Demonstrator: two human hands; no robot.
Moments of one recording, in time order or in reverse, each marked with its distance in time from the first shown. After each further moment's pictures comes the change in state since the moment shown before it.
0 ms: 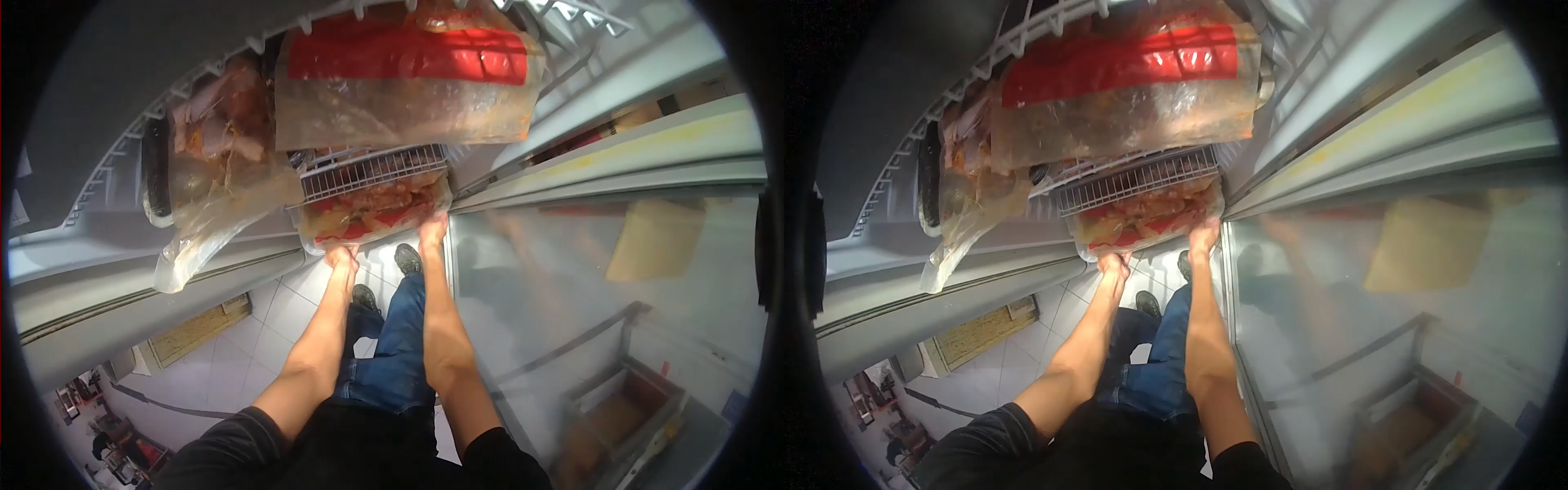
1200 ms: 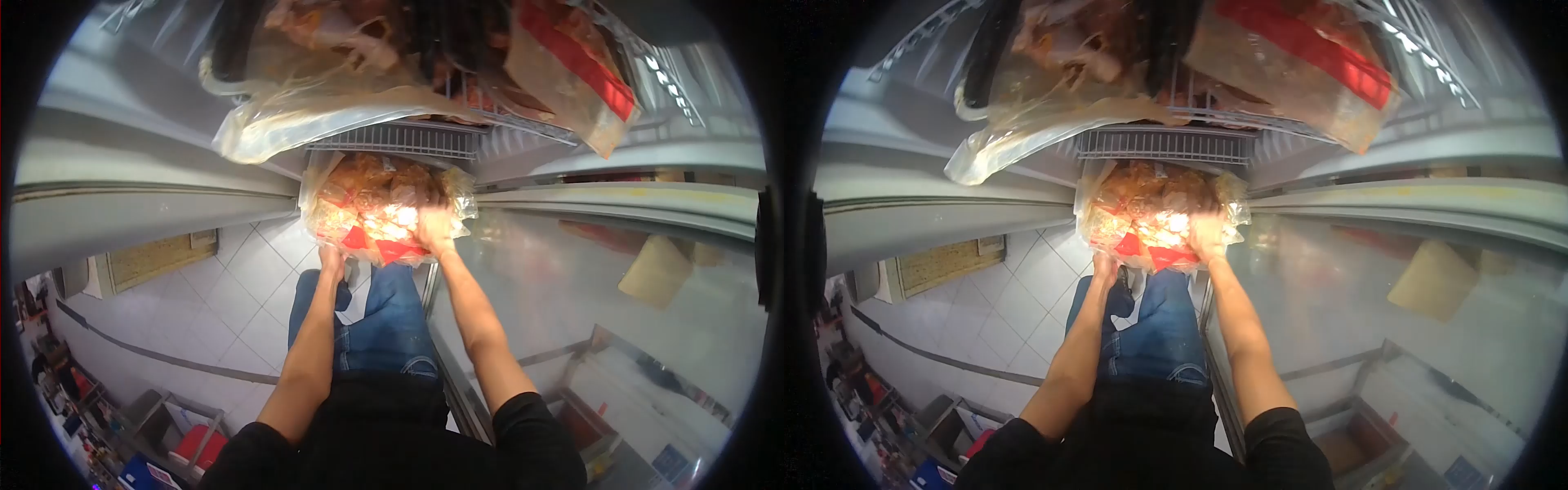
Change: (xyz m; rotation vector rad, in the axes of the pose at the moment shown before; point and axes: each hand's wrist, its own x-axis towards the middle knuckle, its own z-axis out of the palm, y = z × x) left_hand 0.023 -0.046 -0.132 -0.005 -0.315 -0.033; right_hand -0.067 -0.086 0.026 -2.096 -0.853 -1.094
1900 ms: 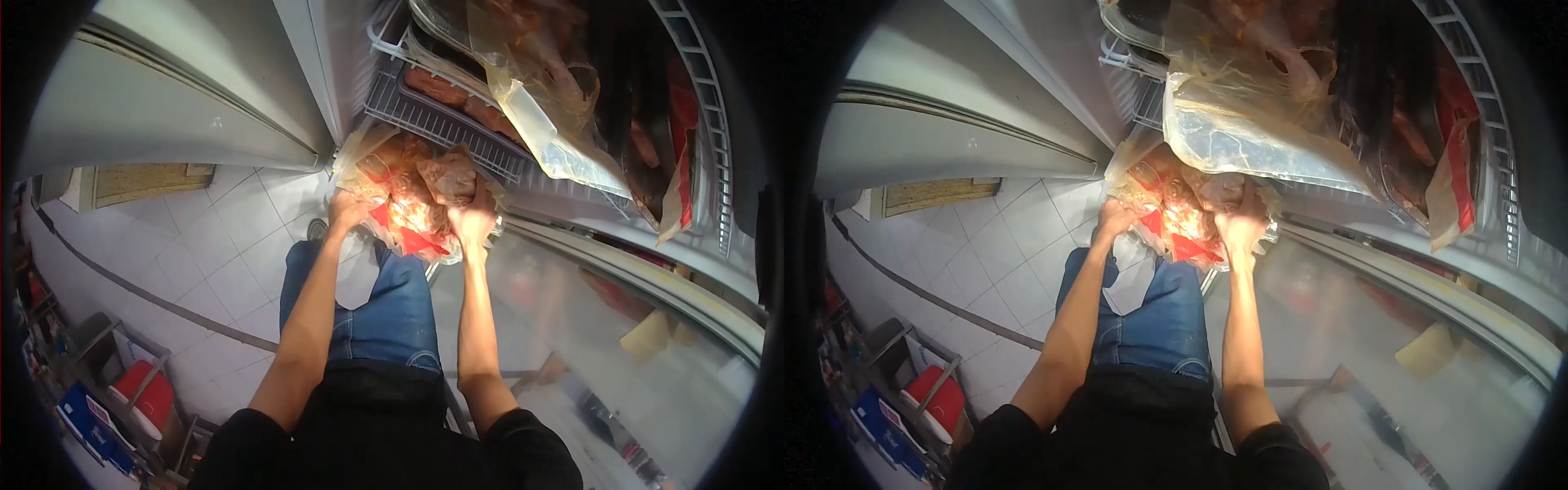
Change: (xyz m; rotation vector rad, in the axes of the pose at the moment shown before) left_hand 0.003 0.083 0.022 1.272 -0.046 0.119; right_hand 0.029 -0.034 -0.084 0.372 0.227 0.110
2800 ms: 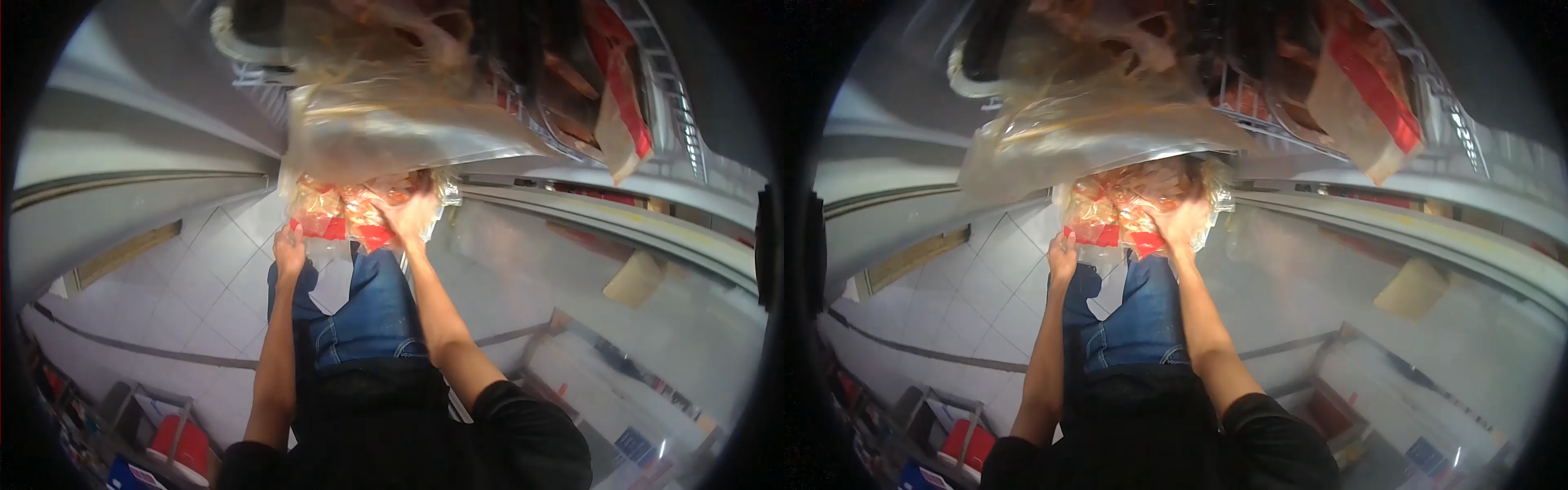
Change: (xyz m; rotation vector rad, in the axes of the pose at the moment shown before) left_hand -0.043 -0.059 0.013 -0.027 0.433 0.230; right_hand -0.034 -0.002 0.031 -0.025 0.305 0.200
